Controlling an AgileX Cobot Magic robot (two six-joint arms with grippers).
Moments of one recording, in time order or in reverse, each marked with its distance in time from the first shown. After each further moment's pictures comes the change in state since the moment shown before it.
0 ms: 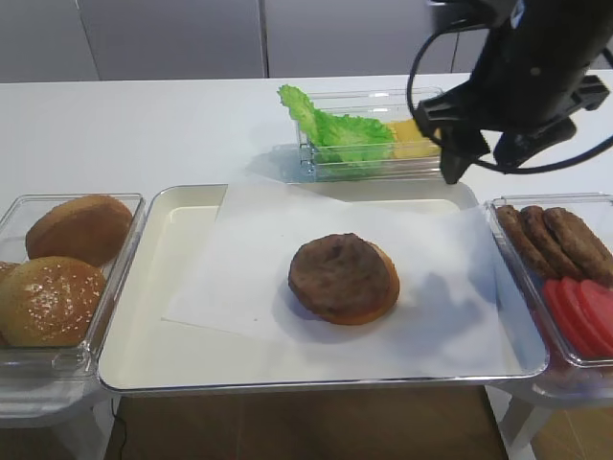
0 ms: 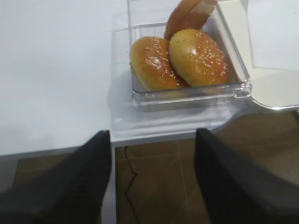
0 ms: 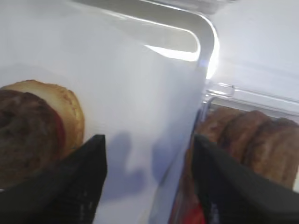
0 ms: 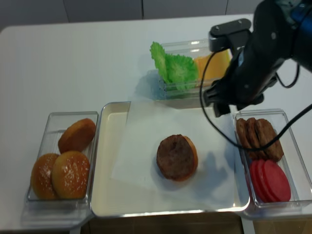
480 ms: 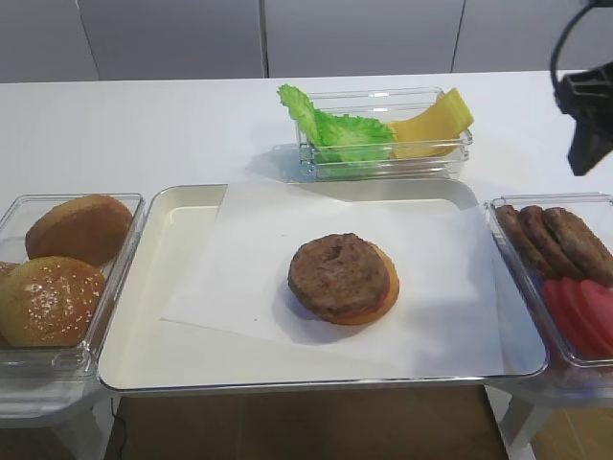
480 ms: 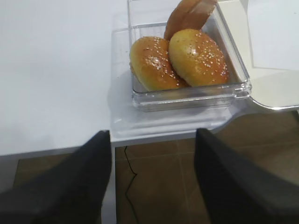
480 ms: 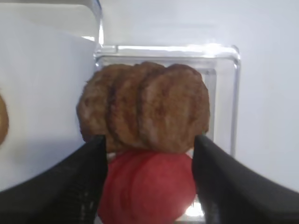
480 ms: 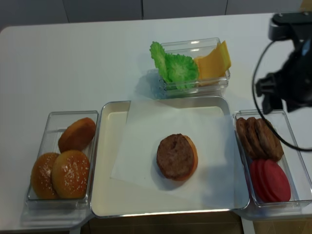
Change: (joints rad) left arm 0.000 0.000 0.000 0.000 0.000 0.000; right arm -0.254 -0.167 0.114 0.051 0.056 -0.080
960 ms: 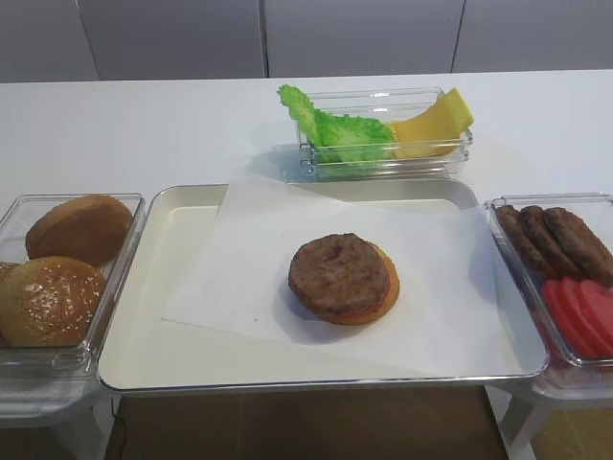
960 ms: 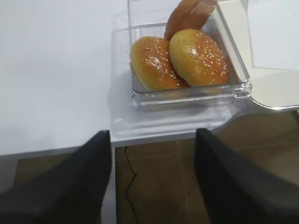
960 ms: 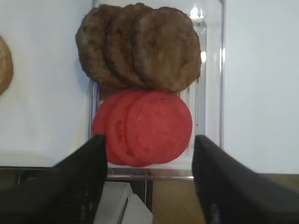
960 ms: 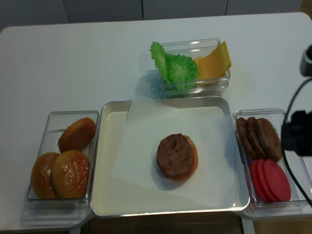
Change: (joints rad) left arm 0.000 0.000 0.000 0.000 0.000 0.000; right arm -0.010 -0.350 0.254 0.004 -0.004 -0.011
